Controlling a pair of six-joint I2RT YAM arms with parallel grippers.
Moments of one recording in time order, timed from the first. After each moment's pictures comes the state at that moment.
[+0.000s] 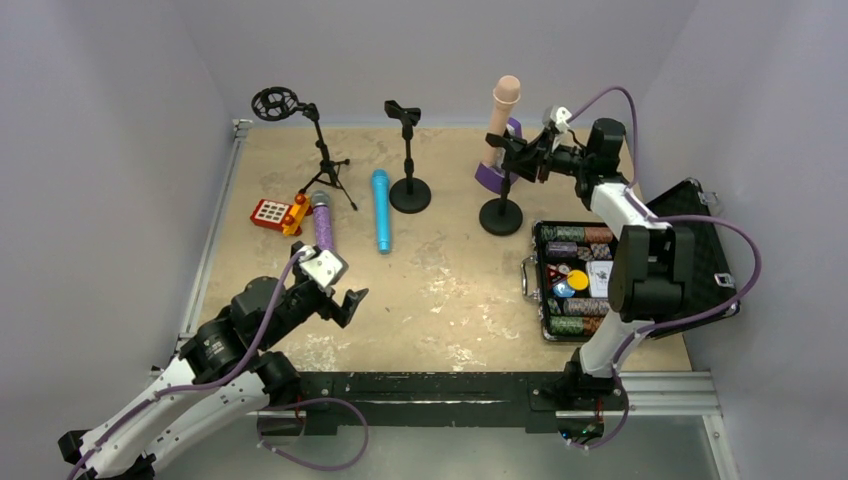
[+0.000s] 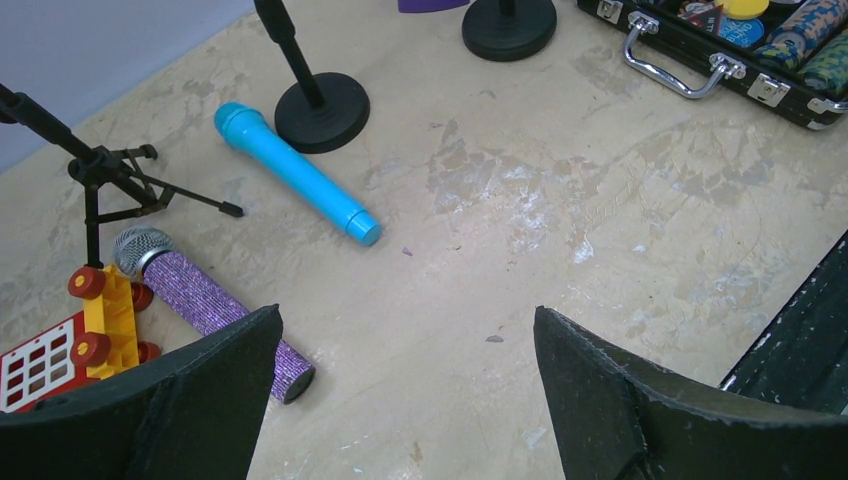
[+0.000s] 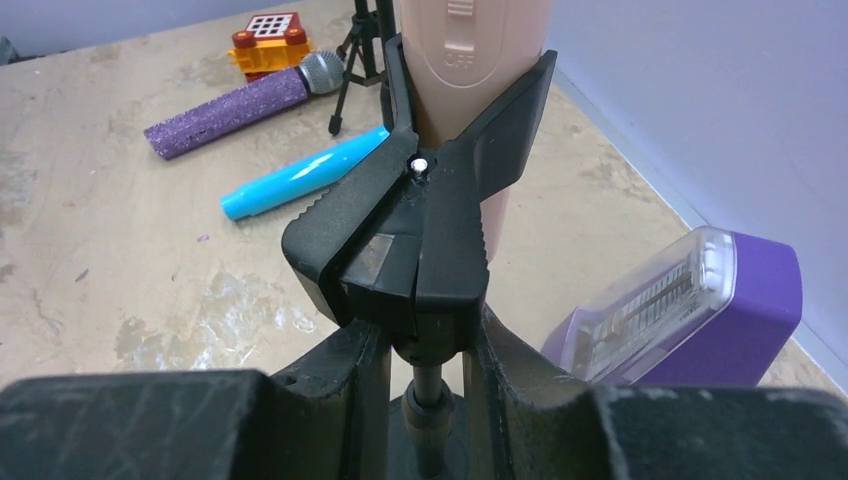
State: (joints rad) left arm -0.86 0.40 0.64 -0.50 -0.18 0.09; right arm -0.05 1.76 1.24 0.32 -1.23 -0.18
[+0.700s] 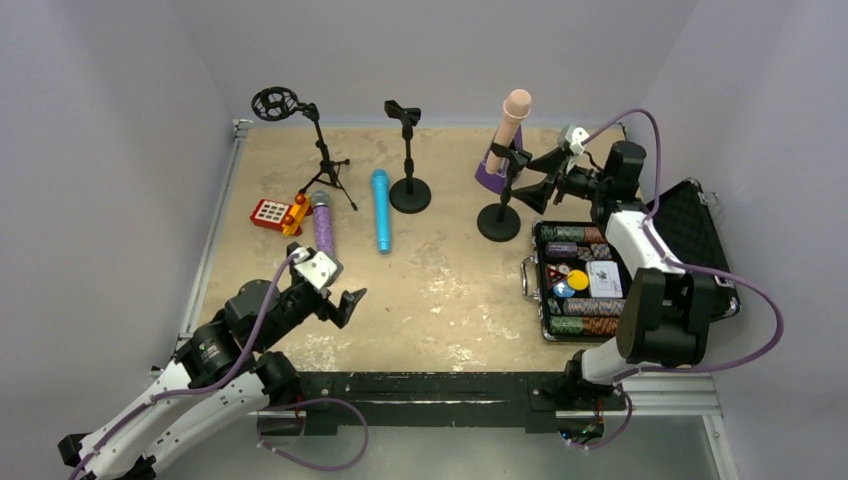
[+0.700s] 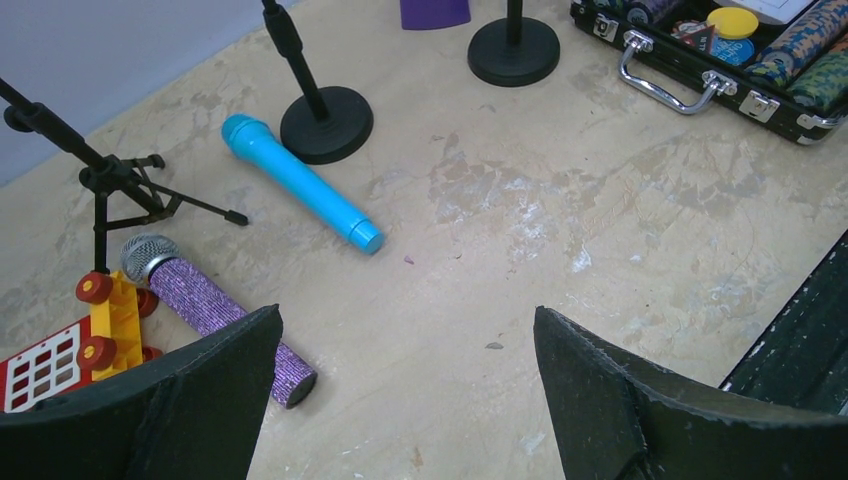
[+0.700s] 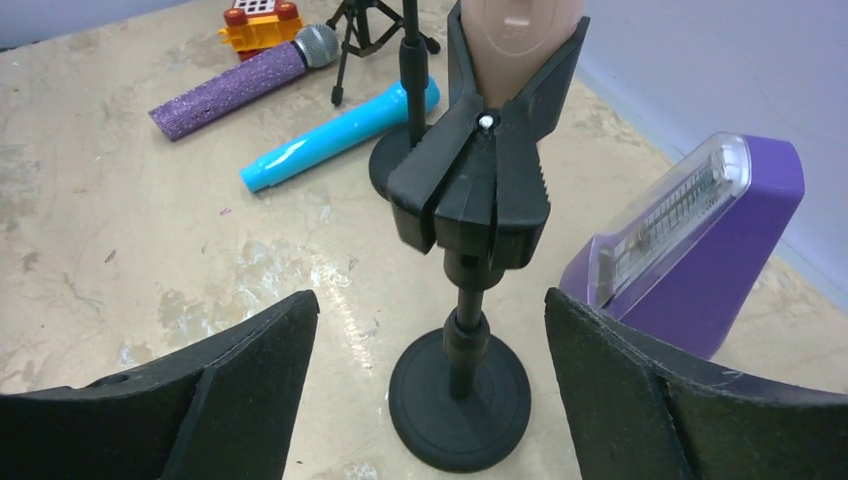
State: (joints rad) left arm -0.86 0.37 0.64 -0.50 -0.18 0.09; right arm -0.12 1.49 1.01 0.19 -1.17 -0.27
